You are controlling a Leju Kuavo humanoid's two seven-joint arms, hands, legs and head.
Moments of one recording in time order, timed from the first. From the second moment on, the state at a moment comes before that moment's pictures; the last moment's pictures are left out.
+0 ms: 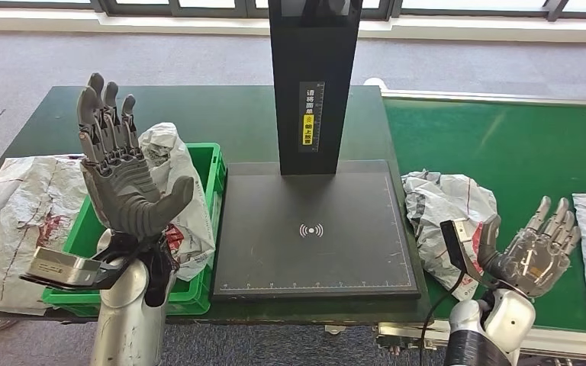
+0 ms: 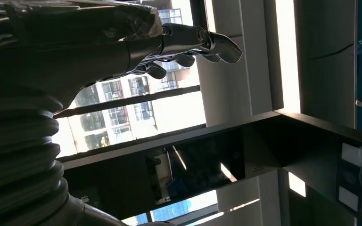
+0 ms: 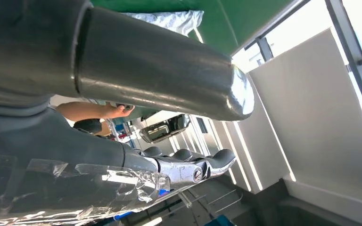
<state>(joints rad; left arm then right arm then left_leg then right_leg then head) -0.24 -0.30 -0.07 -1.74 -0.16 0.05 -0.70 -0.31 0.27 -0.67 -1.14 1.51 -0.70 -0.24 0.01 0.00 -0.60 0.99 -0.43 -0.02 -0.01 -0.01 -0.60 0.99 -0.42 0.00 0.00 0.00</state>
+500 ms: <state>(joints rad) -0.22 -0.30 -0.09 -1.77 -0.07 -0.13 -0.70 -0.38 0.19 -0.68 -0.90 1.43 -0.69 -0.20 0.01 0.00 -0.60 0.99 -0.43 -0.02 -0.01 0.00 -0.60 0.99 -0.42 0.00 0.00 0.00</state>
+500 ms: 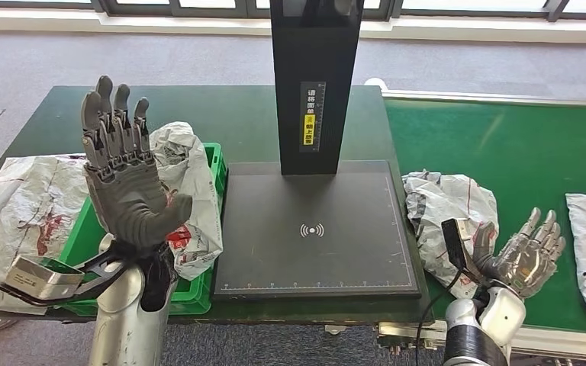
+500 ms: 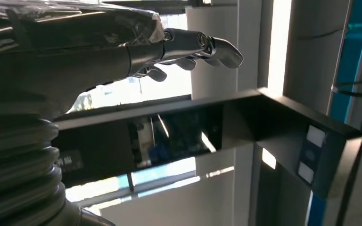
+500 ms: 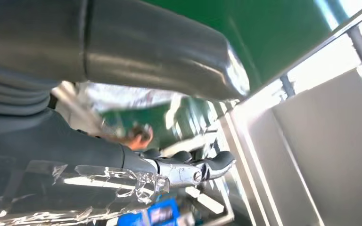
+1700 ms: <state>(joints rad) -0.14 -0.28 -0.28 -1.59 -0.18 -0.32 -0.70 -0.59 0.02 -0.71 -0.35 1.23 -0.26 -0.18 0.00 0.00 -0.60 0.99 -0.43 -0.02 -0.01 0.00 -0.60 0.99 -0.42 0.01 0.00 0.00</state>
